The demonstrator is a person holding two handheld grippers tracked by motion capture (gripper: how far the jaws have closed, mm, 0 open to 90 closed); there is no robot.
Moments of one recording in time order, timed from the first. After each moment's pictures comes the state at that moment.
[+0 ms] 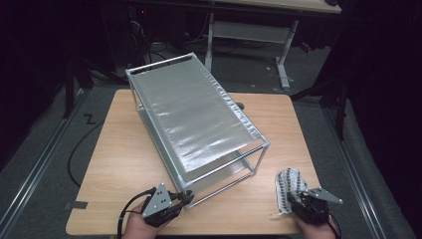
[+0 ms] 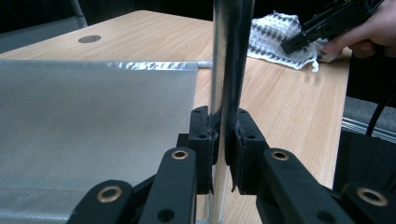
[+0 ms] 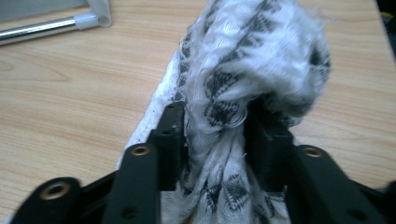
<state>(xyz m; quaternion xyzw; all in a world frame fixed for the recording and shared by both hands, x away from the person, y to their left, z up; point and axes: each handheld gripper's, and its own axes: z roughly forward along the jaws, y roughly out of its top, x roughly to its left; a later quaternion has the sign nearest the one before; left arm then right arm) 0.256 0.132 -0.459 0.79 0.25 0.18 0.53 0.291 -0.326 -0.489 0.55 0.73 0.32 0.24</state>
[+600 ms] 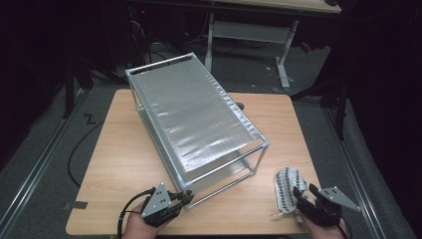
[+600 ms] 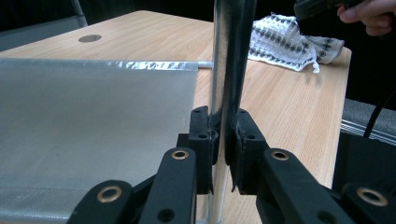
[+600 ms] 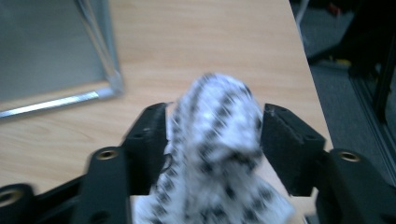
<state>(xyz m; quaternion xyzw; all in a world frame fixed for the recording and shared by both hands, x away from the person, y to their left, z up) 0.255 0.132 -0.459 0.79 0.25 0.18 0.53 0.273 -0.322 -0.445 0.54 0.69 0.38 0.31</state>
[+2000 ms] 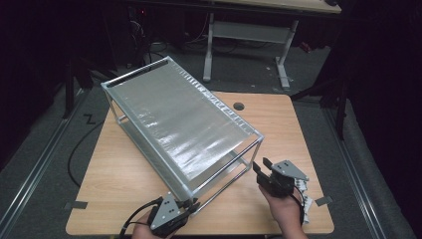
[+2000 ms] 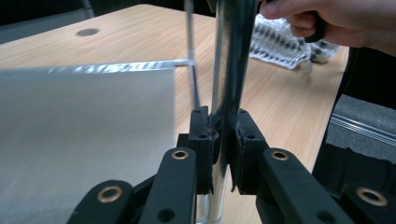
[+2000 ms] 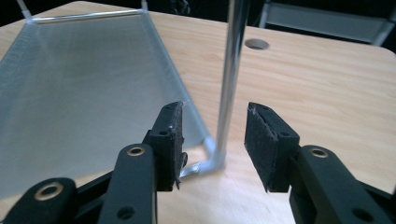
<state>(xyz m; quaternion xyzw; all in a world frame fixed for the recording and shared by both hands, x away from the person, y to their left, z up) 0.240 0.094 -0.456 0.79 0.26 0.18 0.52 0.331 -0.227 -0.439 0.45 0.72 0.44 0.29</state>
